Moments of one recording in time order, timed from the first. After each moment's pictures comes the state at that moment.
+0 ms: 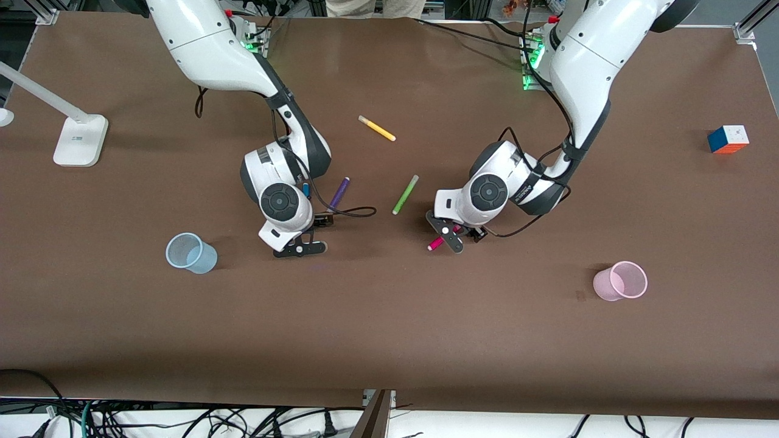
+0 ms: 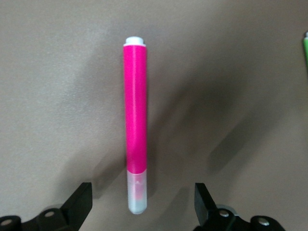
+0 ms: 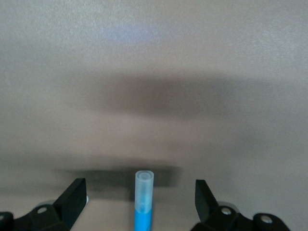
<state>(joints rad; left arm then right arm) -0.23 0.72 -0.33 -1.74 0.19 2.28 0.24 0.53 0.71 -0.04 -1.65 0.02 2.17 0.31</state>
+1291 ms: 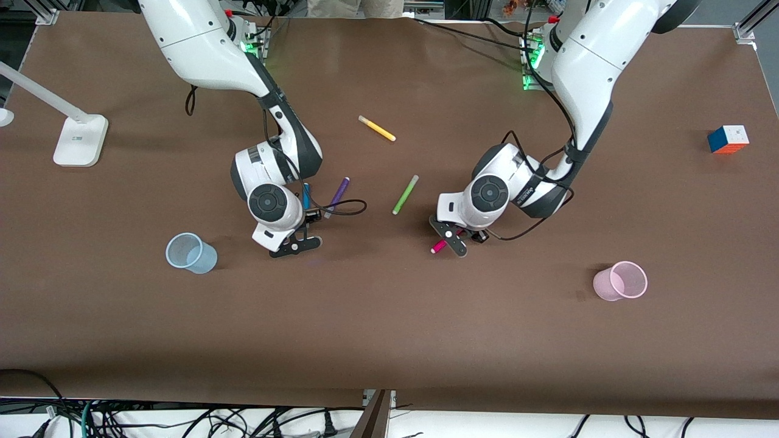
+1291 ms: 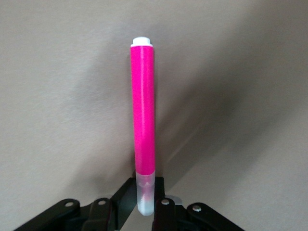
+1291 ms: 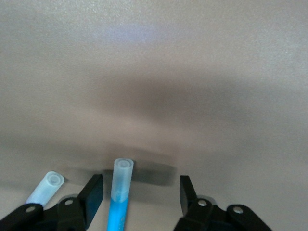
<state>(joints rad) -0.22 0.72 -0.32 -1.72 0.22 2.26 0.23 0.50 0.69 -0.04 -1.70 0.04 2.17 0.18</state>
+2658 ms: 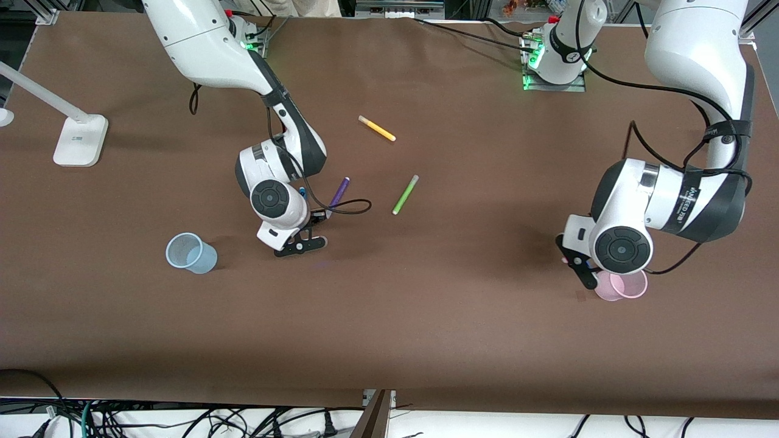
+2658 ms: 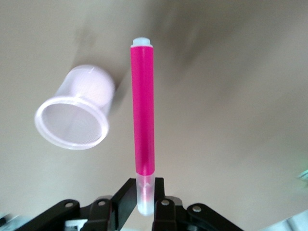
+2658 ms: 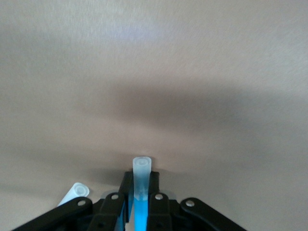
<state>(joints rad) 0.00 0.67 -0.27 -1.29 0.63 1.47 0.78 0.51 0.68 -0.05 -1.70 0.07 2.24 0.19</state>
